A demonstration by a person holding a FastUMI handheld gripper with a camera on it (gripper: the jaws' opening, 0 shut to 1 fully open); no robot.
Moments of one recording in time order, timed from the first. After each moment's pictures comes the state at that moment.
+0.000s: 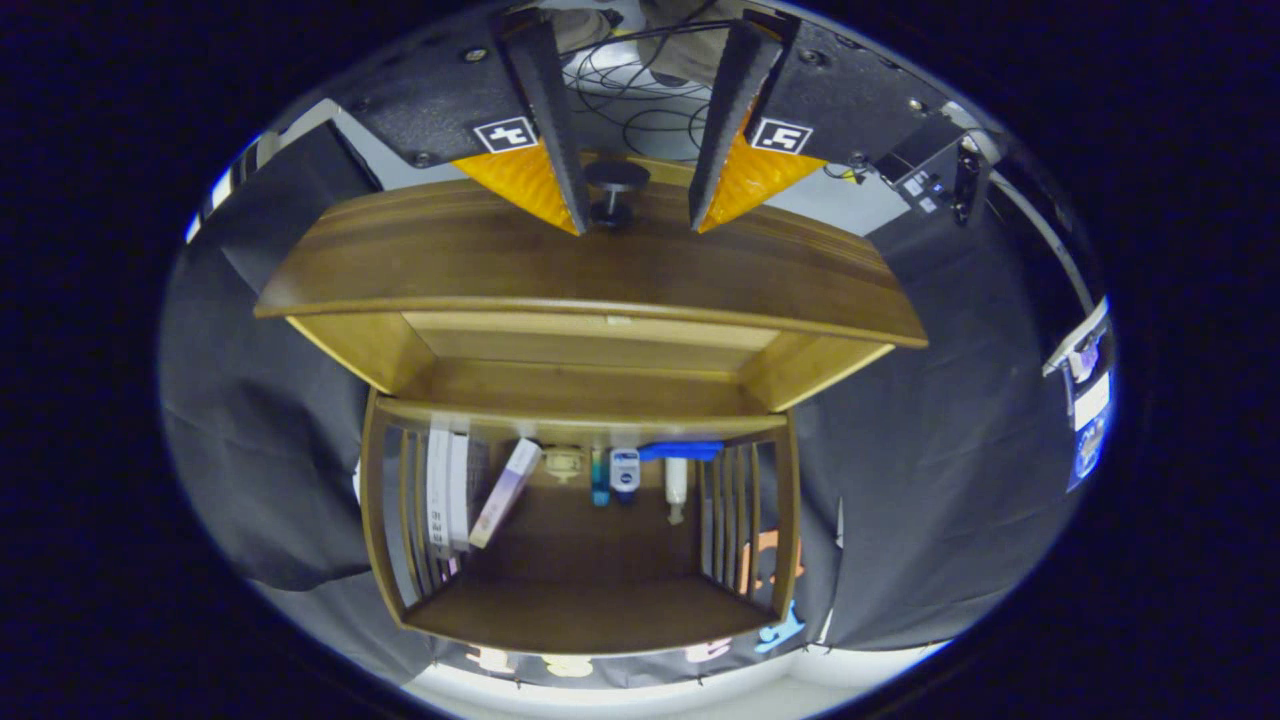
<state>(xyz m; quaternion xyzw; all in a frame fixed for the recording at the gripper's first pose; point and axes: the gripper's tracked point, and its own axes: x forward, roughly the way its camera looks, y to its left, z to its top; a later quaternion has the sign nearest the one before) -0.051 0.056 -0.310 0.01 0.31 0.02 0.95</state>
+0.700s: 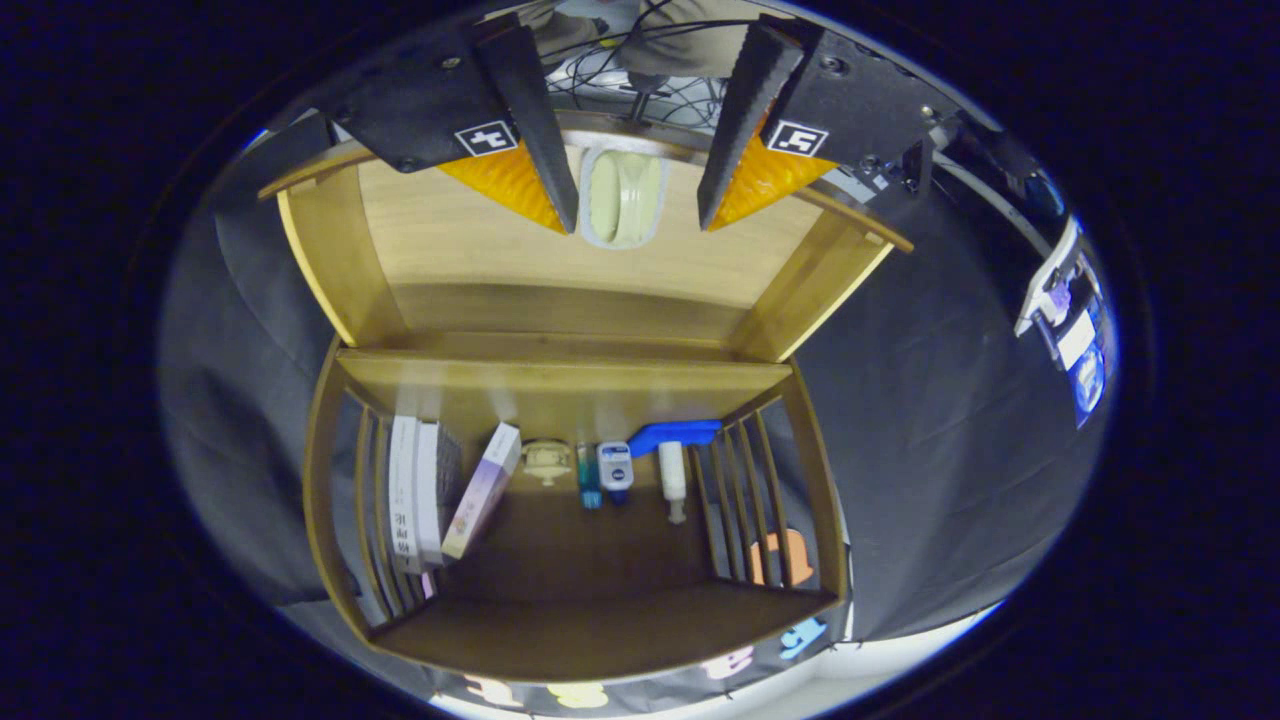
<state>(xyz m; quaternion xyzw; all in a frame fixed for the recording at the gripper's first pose) 0.044 0.032 -0.271 0.06 0.41 0.06 0.91</state>
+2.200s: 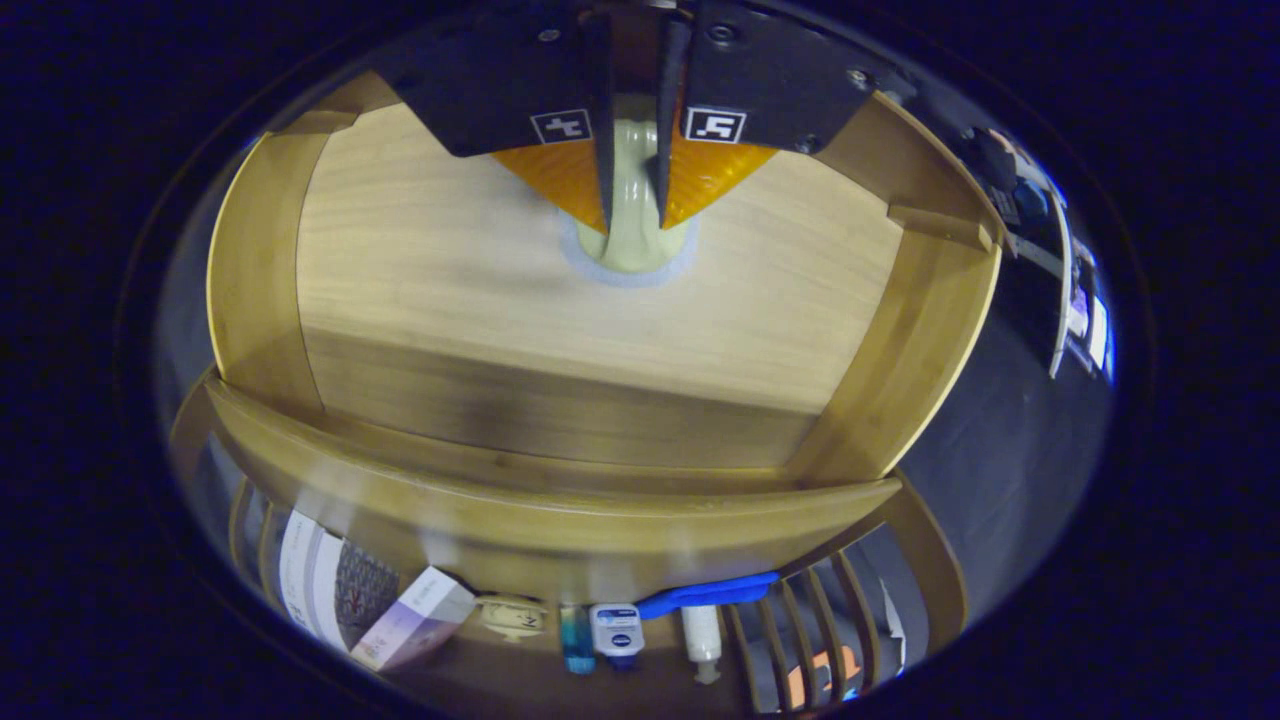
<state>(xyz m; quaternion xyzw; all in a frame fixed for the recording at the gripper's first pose) 0.091 0.038 -0.372 0.03 0.59 0.04 0.80</state>
